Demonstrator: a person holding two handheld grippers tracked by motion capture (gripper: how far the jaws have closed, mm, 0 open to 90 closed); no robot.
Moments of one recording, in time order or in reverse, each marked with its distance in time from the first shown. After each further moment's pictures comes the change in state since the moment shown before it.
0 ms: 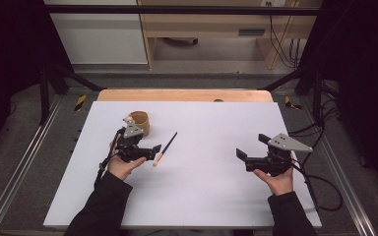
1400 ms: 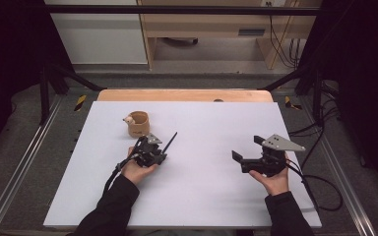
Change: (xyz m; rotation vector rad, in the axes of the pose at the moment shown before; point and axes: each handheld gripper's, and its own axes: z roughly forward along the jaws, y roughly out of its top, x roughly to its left) left arm -0.015 -0.025 0.058 0.234 -0.043 0.073; right arm 0.005 -0.005 0.010 0.034 0.016 -0.014
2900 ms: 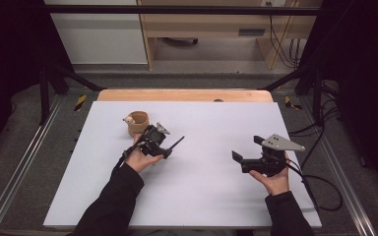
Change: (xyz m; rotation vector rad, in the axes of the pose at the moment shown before) left arm 0.001 0.044 0.003 0.117 0.004 0.102; right arm -0.001 0.000 0.000 0.011 0.005 -0.008
